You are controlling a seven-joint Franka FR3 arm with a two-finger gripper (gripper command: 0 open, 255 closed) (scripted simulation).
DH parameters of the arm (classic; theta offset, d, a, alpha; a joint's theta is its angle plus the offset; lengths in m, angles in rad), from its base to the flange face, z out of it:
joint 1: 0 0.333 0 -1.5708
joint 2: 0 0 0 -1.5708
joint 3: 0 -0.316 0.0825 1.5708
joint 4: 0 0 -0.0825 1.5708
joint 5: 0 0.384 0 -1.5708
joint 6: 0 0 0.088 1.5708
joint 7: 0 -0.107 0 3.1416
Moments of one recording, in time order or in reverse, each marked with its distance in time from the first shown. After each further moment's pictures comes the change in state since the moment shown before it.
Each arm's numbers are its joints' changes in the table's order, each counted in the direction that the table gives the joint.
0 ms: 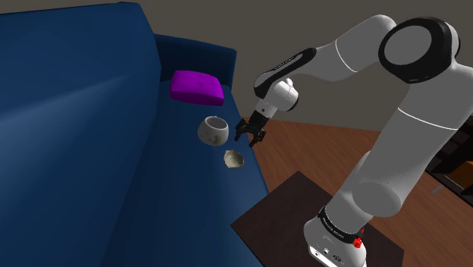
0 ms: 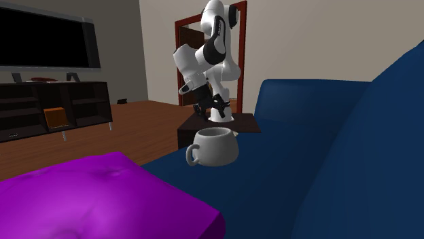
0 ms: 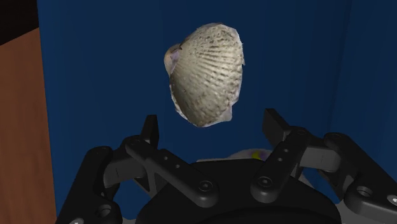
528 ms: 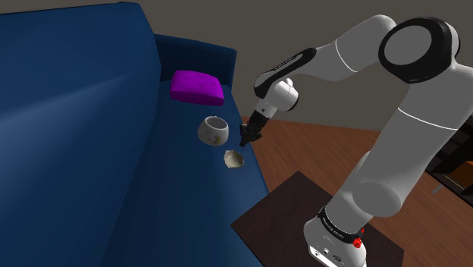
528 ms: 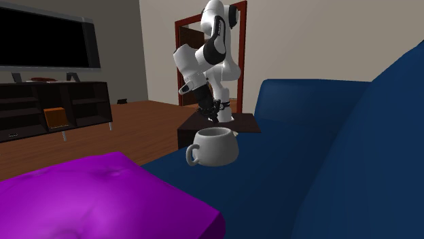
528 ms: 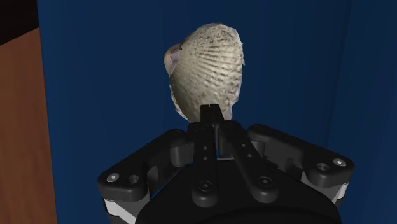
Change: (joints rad) arm 0.000 0.000 0.000 0.000 0.000 0.000 0.000
